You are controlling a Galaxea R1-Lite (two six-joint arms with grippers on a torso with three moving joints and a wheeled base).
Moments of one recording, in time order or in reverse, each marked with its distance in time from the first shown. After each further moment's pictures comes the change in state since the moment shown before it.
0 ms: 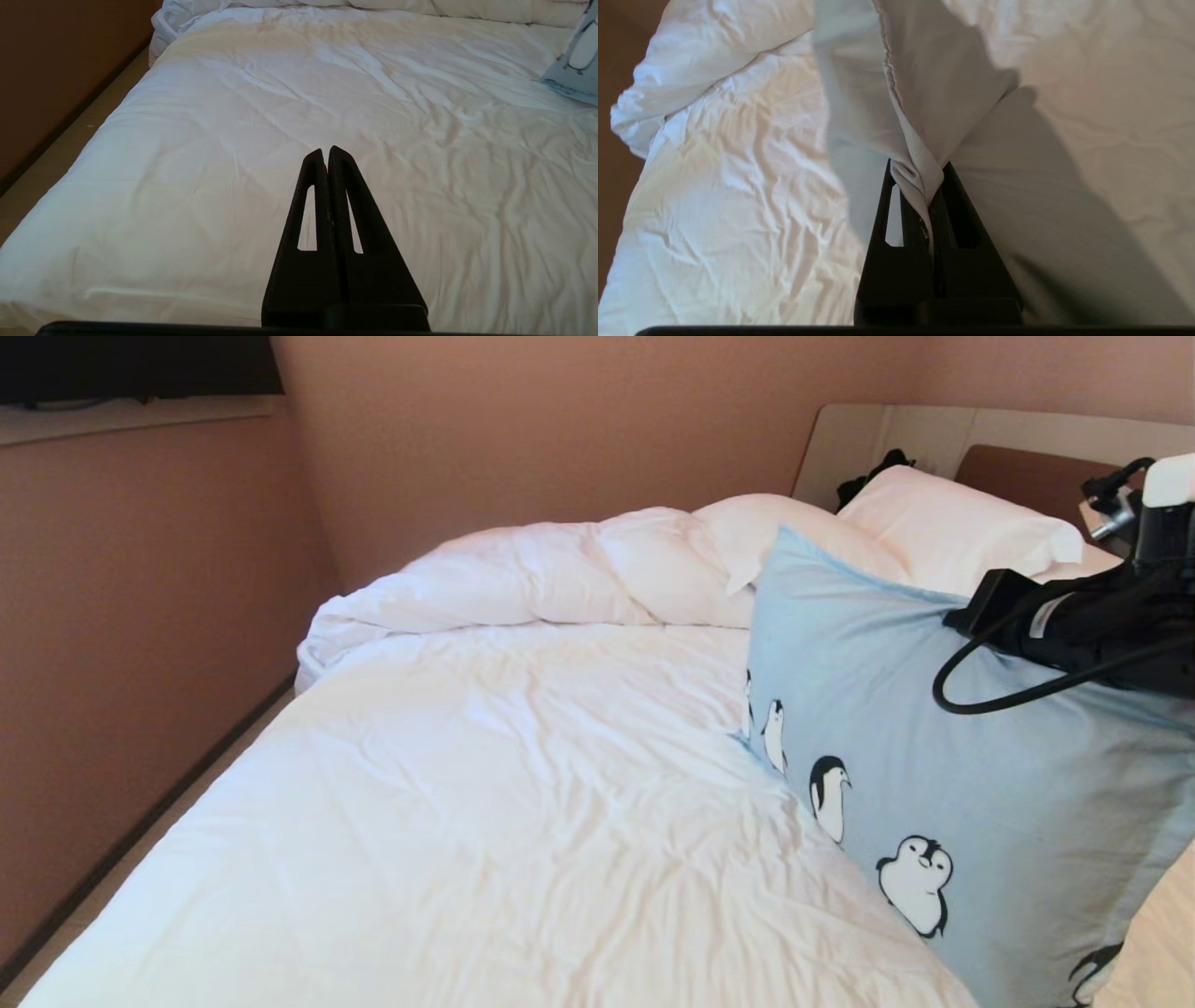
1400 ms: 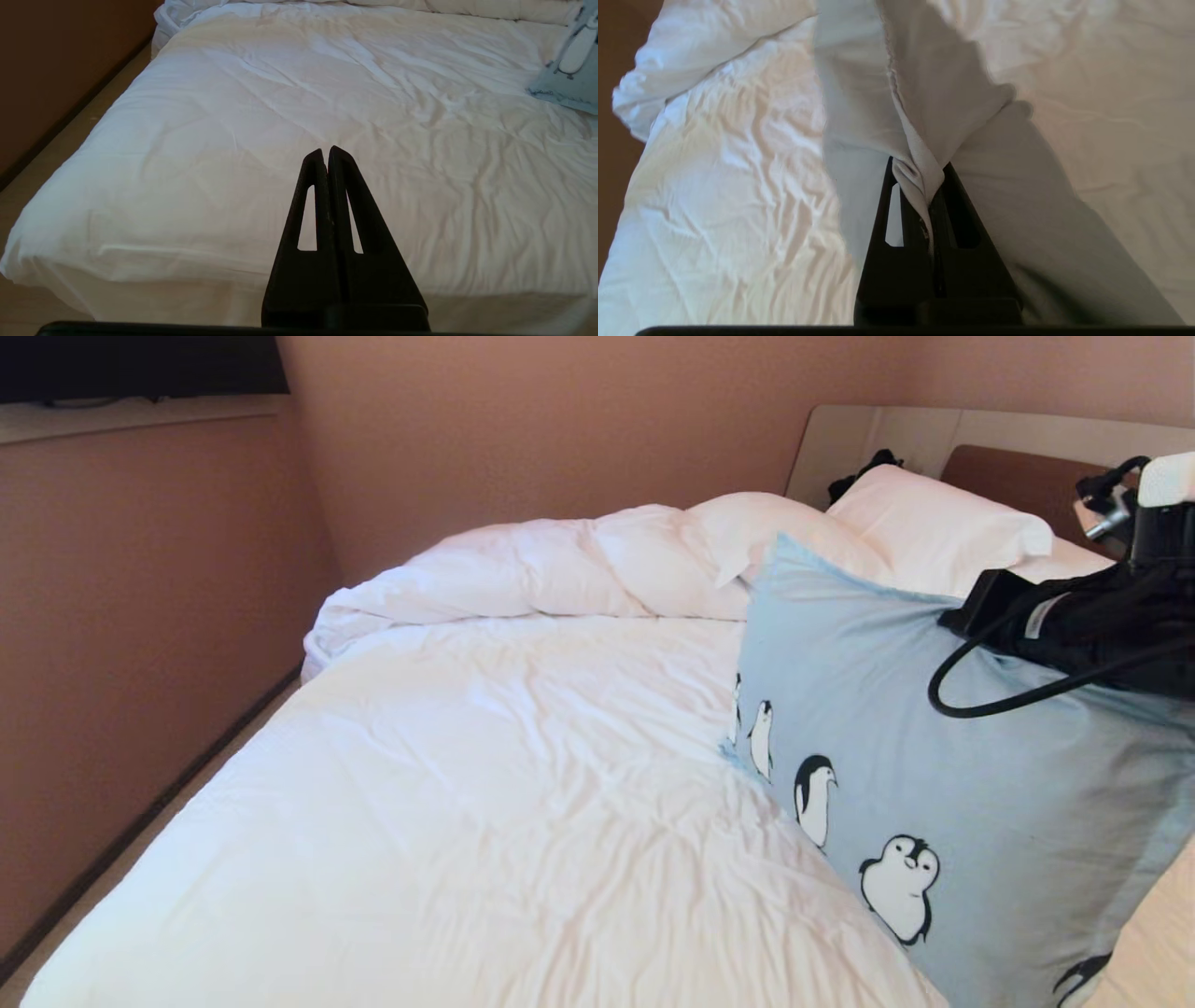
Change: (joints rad) left arm 0.000 0.000 0.000 0.000 0.000 0.001; right arm -0.002 0.000 0.000 0.001 0.001 -0.001
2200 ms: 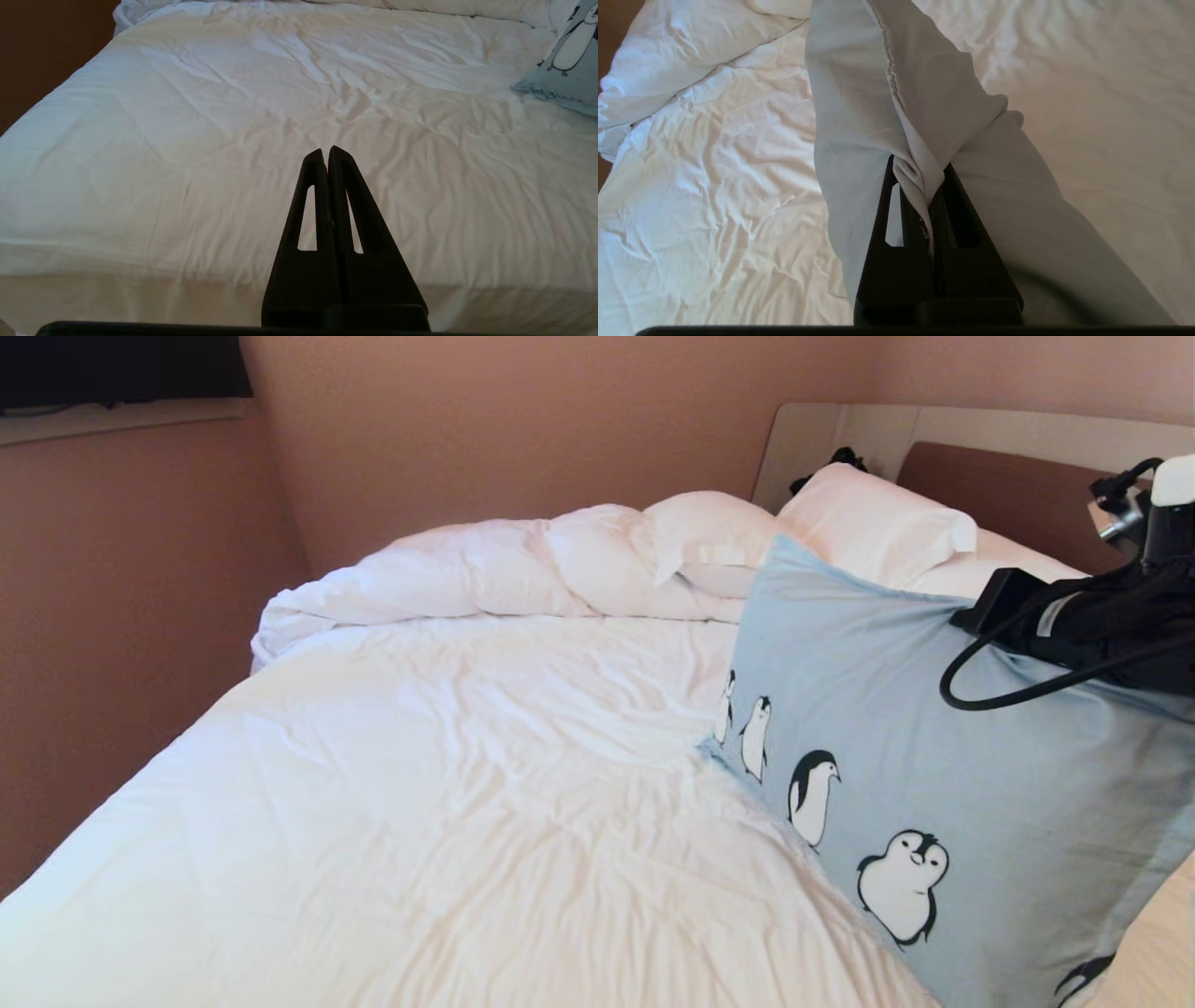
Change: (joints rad) left arm 0.000 0.000 0.000 -0.001 0.000 0.000; right arm -0.003 -0.002 -0.001 0.000 -0.002 0.000
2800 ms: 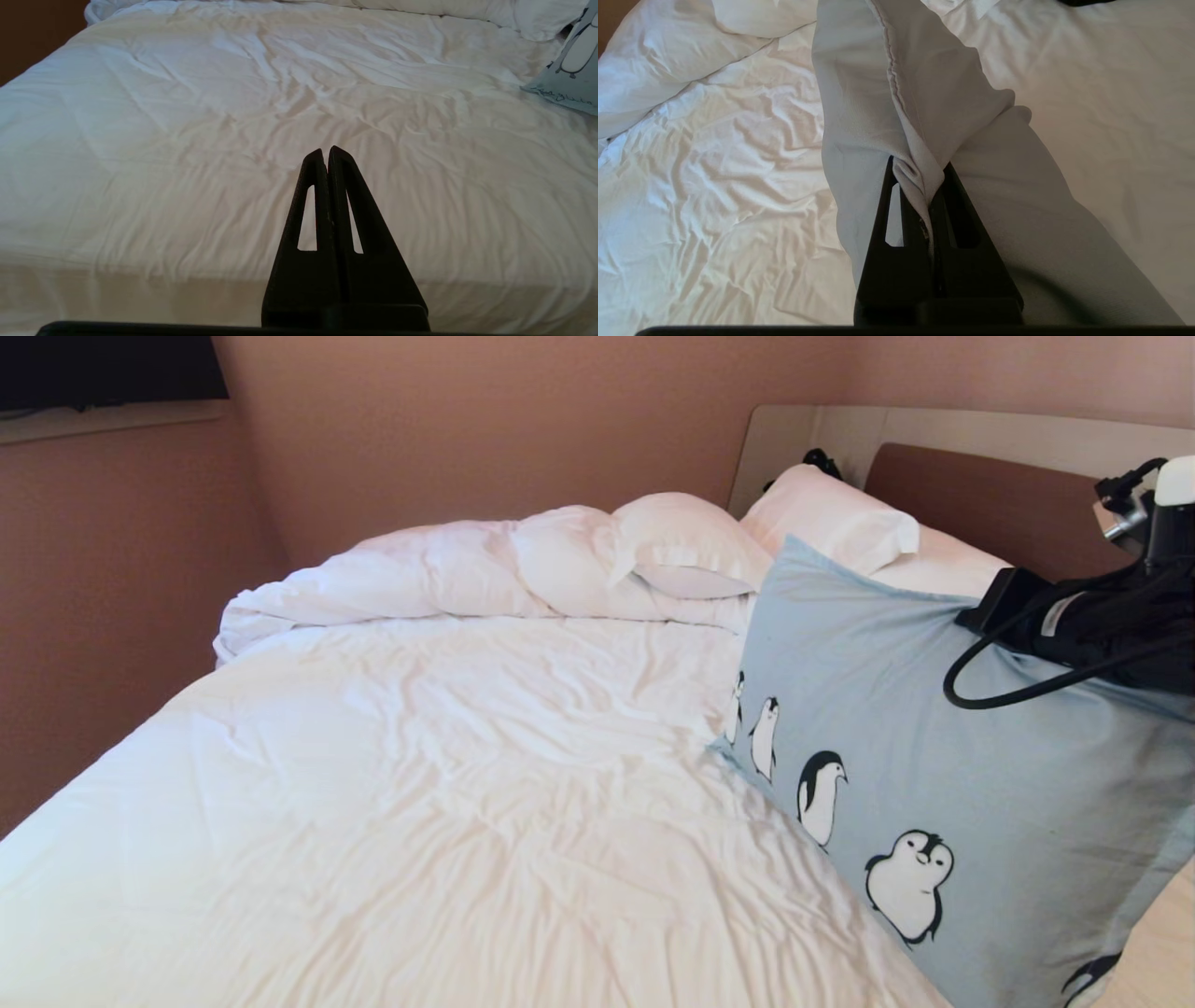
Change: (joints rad) left arm 0.000 0.000 0.000 0.000 0.000 0.000; right arm -0.004 0.000 0.000 0.000 -0.001 0.000
